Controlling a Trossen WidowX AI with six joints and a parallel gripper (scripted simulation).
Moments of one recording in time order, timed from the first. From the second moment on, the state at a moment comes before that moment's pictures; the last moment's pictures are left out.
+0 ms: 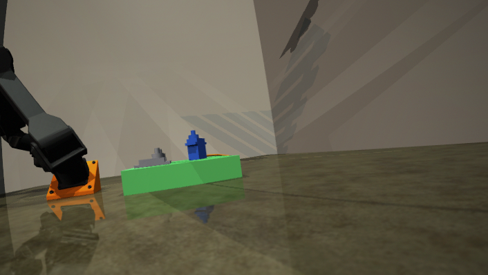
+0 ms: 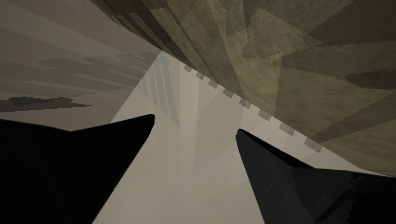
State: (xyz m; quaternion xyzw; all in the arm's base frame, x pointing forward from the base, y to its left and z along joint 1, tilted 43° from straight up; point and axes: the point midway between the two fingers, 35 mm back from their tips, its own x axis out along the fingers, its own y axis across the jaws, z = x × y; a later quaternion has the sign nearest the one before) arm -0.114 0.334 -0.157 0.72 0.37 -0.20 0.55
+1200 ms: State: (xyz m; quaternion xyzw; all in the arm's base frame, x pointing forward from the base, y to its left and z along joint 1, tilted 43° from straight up) arm -0.025 0.356 -0.126 0.88 0.18 -0.34 0.27
